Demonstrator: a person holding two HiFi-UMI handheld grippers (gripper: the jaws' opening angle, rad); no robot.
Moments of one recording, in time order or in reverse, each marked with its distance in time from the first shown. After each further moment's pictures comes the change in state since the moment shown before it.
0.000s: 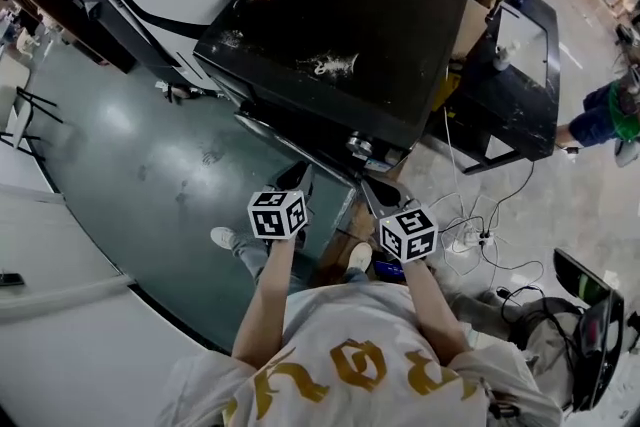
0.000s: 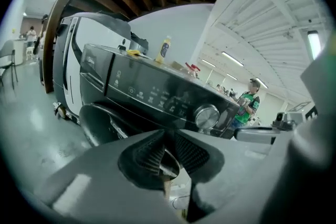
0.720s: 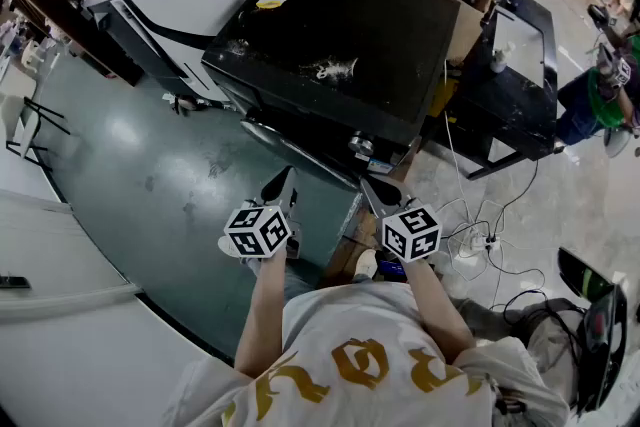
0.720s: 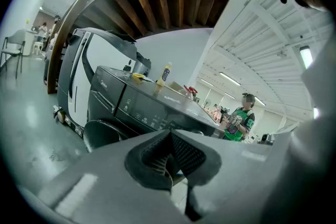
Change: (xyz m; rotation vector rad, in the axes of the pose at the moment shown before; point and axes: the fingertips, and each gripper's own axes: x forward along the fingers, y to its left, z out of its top) left arm -0.071 -0.002 0.041 -0.060 -0.219 -0.030; right arm -0.015 0.021 0.022 0.023 -0.089 0.034
